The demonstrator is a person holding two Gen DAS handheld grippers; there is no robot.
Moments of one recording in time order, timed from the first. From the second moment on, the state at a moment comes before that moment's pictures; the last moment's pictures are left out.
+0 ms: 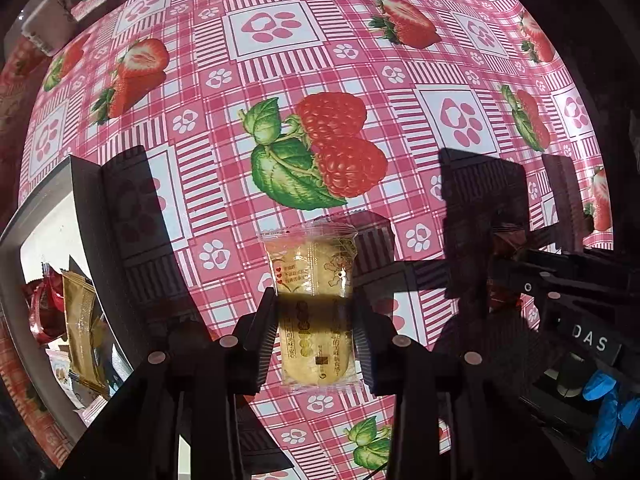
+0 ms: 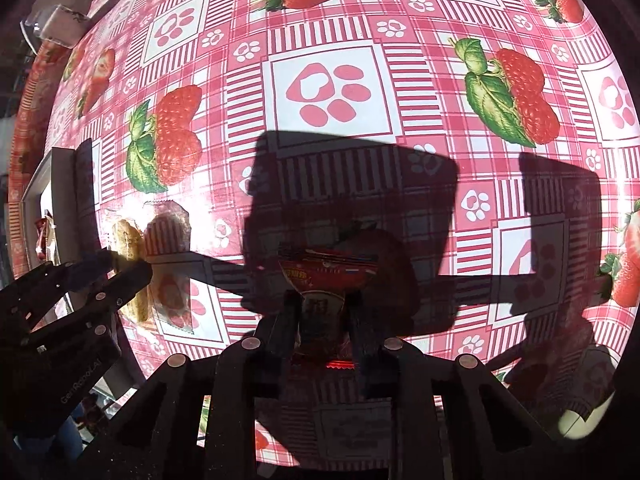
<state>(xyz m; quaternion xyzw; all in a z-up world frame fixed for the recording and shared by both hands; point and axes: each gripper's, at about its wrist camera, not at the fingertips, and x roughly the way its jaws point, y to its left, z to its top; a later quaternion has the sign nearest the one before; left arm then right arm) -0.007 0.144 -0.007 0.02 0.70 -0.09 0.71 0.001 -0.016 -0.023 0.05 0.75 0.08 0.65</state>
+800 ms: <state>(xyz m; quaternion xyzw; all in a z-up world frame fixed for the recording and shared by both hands) -0.082 0.315 0.049 -0.07 0.66 0.05 0.74 0.016 0.018 -0.050 0.05 0.76 0.06 0.64</state>
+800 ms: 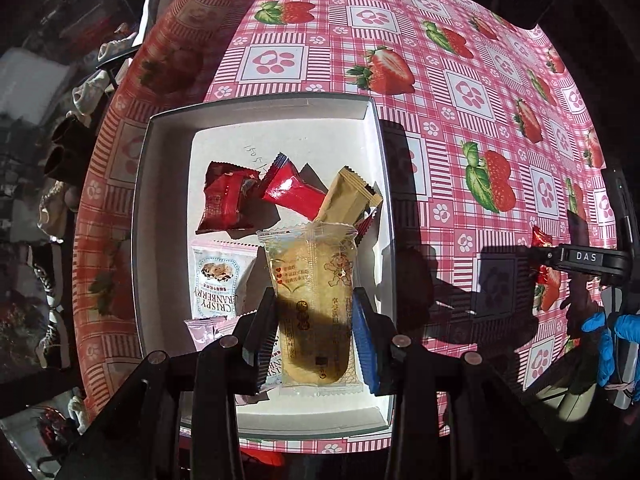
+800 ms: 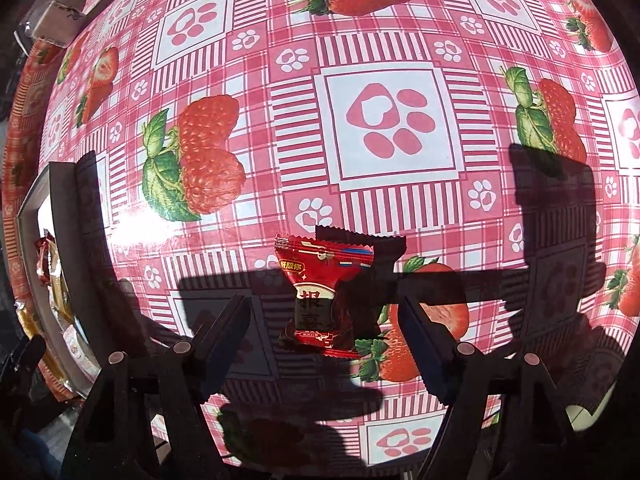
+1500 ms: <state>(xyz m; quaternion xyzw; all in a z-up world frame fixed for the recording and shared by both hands) -0.110 0.346 0.029 -0.08 0.68 0.10 0.72 -0.016 0.227 0.016 0.02 0.73 0.31 0.61</state>
